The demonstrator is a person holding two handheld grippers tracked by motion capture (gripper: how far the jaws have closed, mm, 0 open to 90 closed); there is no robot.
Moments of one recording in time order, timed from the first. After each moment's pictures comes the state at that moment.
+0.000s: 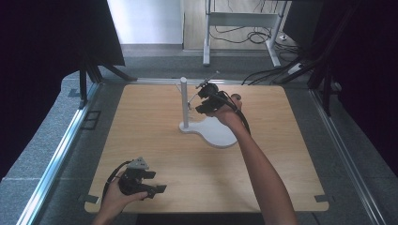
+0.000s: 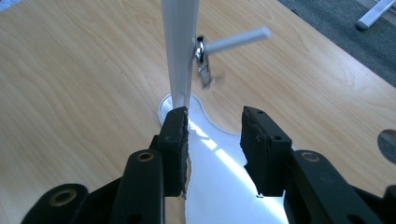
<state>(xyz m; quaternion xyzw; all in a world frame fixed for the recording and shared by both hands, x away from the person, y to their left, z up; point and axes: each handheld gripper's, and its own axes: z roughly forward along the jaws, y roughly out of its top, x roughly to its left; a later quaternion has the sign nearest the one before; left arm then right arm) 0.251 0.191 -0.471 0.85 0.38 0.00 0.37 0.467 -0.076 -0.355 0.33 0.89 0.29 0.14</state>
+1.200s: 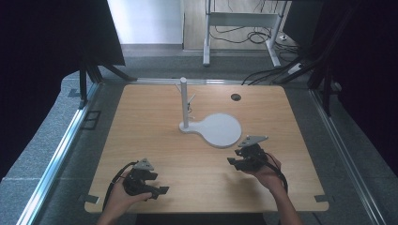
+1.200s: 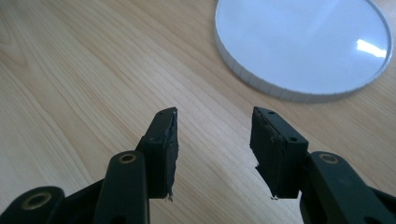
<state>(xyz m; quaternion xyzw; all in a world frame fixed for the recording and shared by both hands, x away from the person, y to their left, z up) 0.253 0.179 -0.480 0.86 0.39 0.00 0.34 0.328 -0.204 -0.455 0.35 0.87 0.33 0.13</state>
